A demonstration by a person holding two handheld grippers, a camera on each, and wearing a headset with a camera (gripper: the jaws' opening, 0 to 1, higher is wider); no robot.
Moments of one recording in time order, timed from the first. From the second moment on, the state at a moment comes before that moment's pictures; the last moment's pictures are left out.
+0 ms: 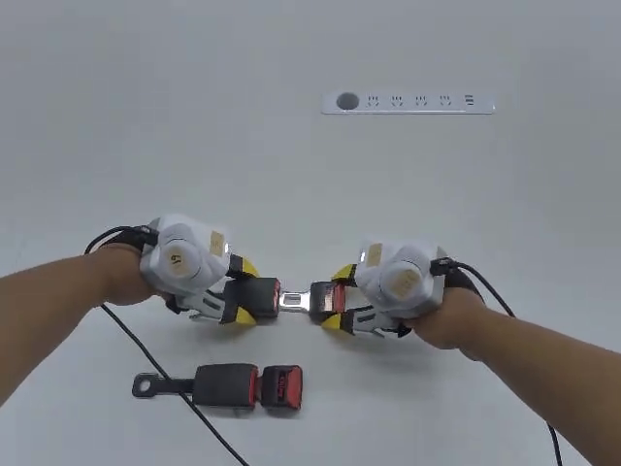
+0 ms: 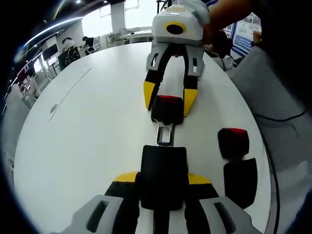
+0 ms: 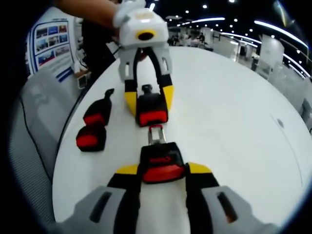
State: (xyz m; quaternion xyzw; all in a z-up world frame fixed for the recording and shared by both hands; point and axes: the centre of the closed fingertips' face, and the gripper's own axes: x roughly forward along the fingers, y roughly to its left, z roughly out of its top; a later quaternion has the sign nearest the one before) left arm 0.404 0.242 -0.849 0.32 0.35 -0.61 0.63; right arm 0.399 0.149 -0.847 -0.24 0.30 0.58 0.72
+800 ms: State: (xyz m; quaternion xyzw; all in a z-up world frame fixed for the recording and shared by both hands) left arm 0.400 0.239 -0.845 0.32 0.35 -0.61 0.63; right arm 0.391 0.066 -0.848 -0.22 0.32 0.56 0.73
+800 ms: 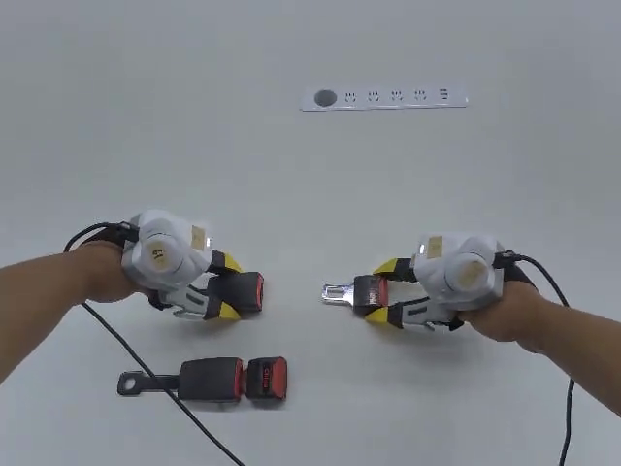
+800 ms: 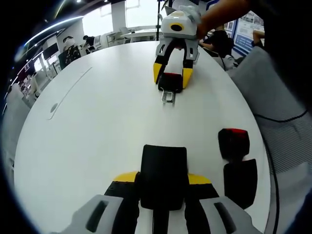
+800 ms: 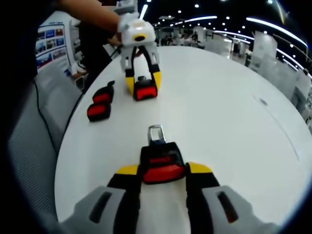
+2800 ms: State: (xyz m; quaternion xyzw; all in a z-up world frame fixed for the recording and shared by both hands) left arm 0.338 0.308 -0.744 0.12 0.26 -0.29 0.91; right arm 0.332 0.003 -0.760 -0.12 0.23 0.33 0.91
